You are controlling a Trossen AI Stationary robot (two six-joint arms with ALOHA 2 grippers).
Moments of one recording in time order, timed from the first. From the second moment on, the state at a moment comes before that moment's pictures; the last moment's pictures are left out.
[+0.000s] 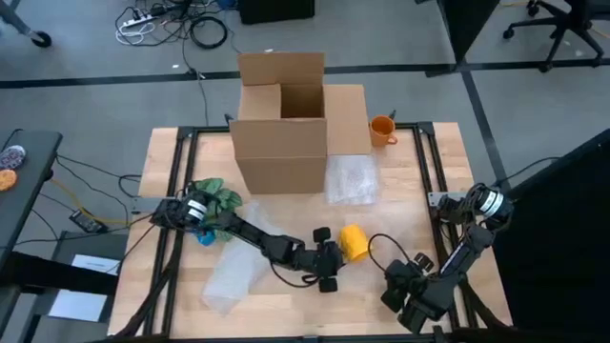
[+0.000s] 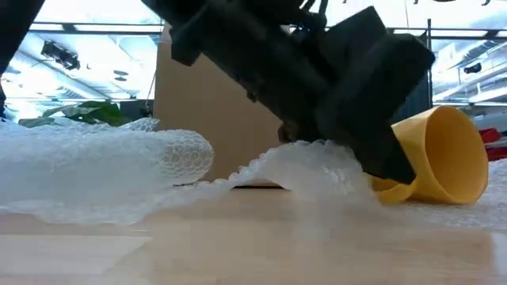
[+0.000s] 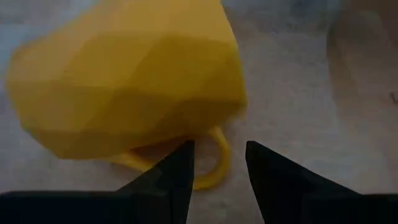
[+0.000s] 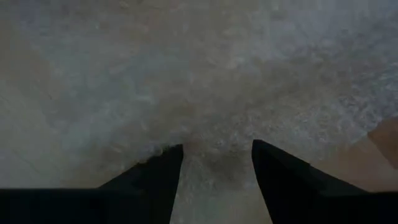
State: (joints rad) left arm -0.35 2.24 1.47 0.13 -0.38 -0.23; right arm 1.02 1.85 1.10 -1.02 0.32 1.80
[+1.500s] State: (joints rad) left arm -0.36 2.15 1.48 0.09 -0.56 -0.11; right arm 1.05 1.76 1.18 -0.89 0.08 1.70
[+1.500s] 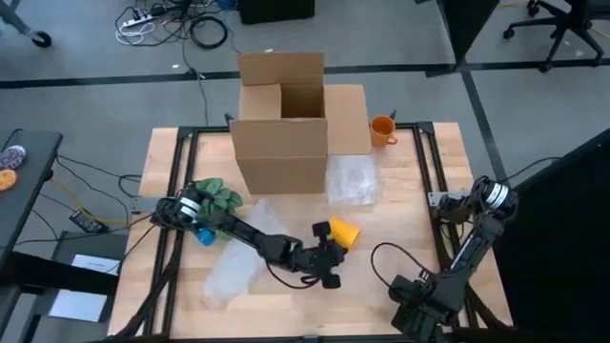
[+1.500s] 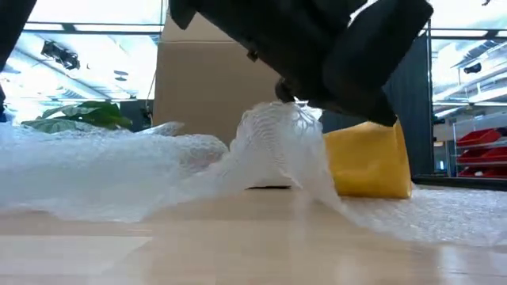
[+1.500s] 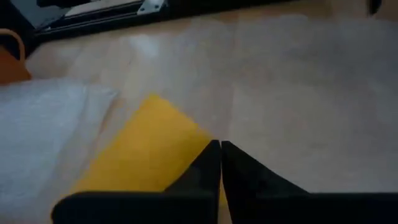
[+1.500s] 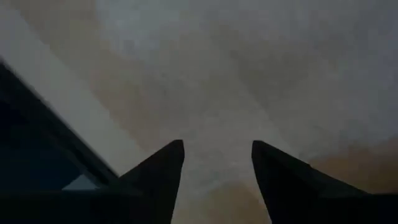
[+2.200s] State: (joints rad) left arm -0.40 2.14 1.76 -0.79 -0.62 -0.07; right arm 0.94 1.76 1.07 -0.85 0.88 1.55
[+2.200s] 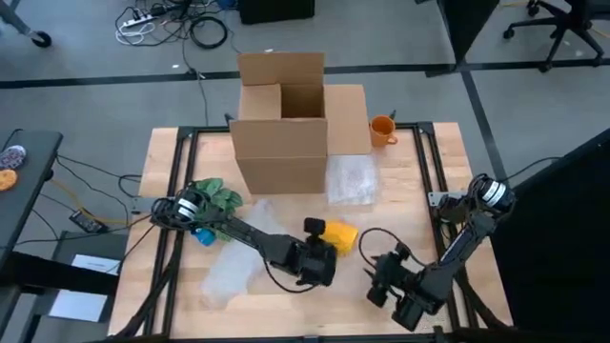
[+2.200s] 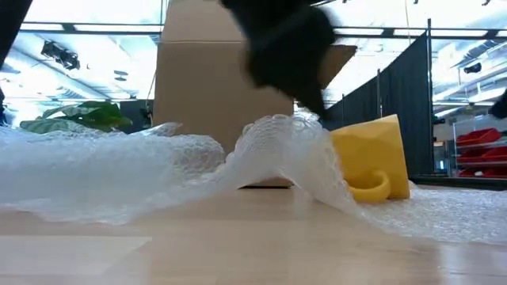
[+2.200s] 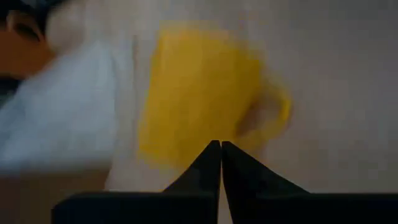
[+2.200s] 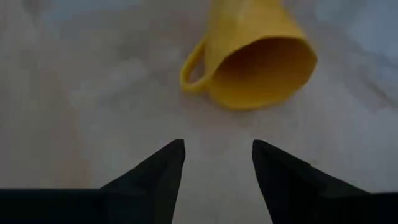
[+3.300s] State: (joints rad) left arm -0.47 2.27 1.76 -0.86 -0.27 -0.33; right arm 0.61 1.76 0.90 -0.14 0.85 0.92
